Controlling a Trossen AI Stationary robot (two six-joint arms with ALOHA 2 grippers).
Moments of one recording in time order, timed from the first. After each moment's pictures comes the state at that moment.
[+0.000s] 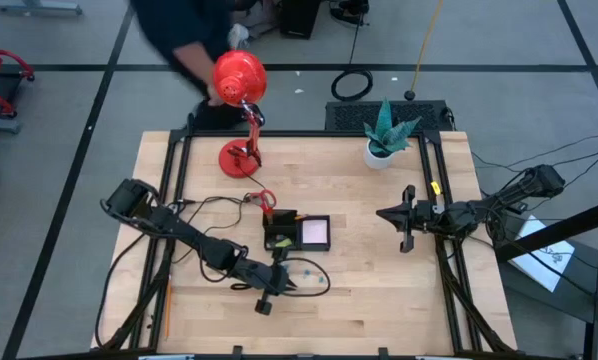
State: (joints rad) left arm -0.47 1.78 0.88 0.27 -0.13 -0.07; right arm 0.39 0.39 0.01 0.47 0.55 0.04
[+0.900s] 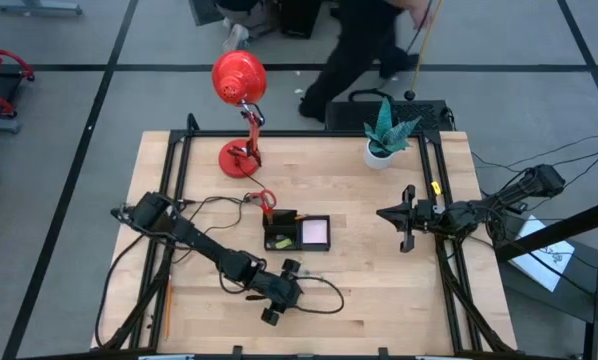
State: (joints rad) left arm -0.47 1.98 1.07 0.12 -0.06 0.00; right arm 0.39 0.41 0.01 0.49 0.55 0.05
